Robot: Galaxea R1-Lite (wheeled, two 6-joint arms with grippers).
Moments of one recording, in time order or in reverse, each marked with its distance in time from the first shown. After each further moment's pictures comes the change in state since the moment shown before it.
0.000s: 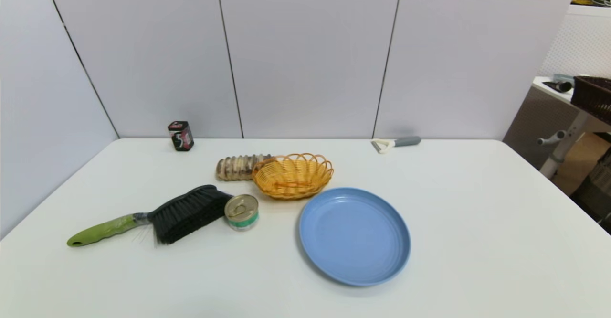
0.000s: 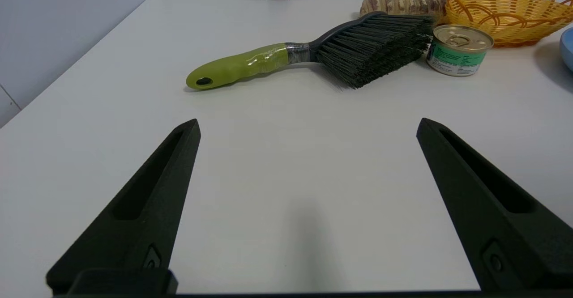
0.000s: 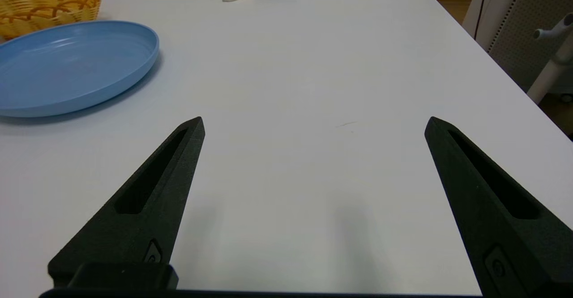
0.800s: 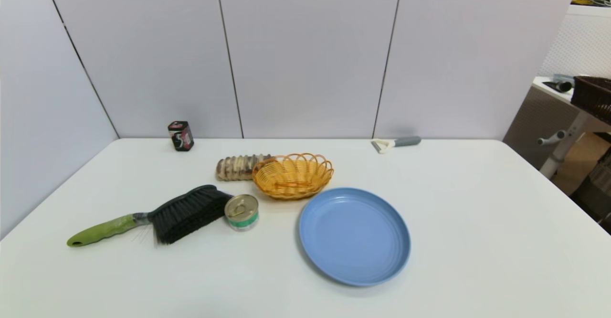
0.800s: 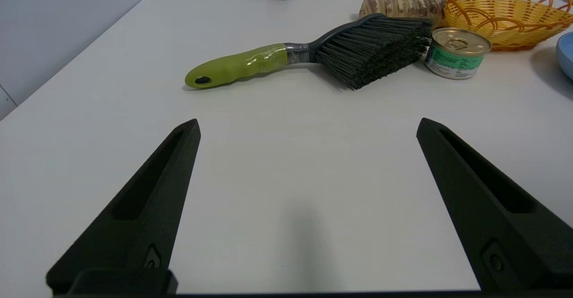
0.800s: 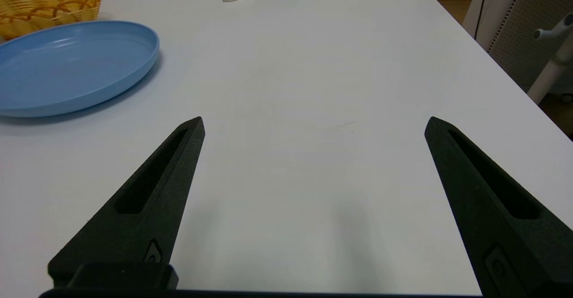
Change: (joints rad) left arm 0.000 0.000 0.000 -0.001 0.001 -0.019; right arm 0.000 0.000 0.000 0.000 0.000 0.000
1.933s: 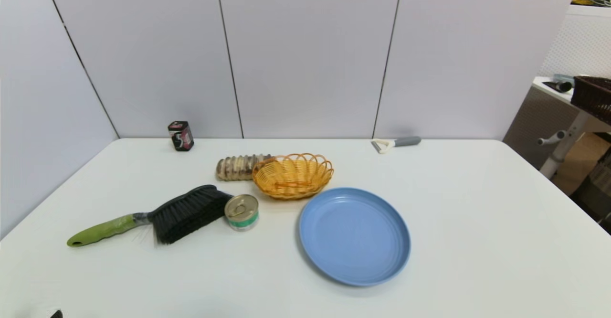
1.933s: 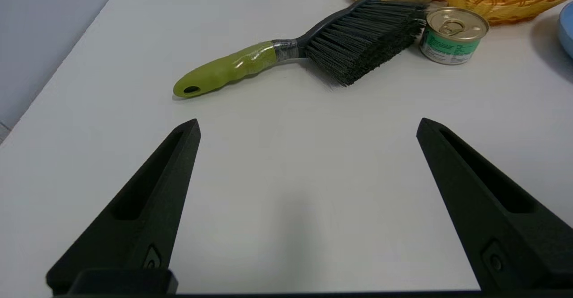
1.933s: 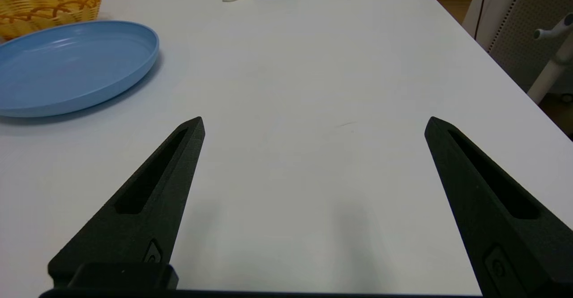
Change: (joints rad) left arm 0.014 0.339 -0.153 -0.024 -0.053 0.075; right arm 0.000 0.000 0.000 0.000 0.000 0.000
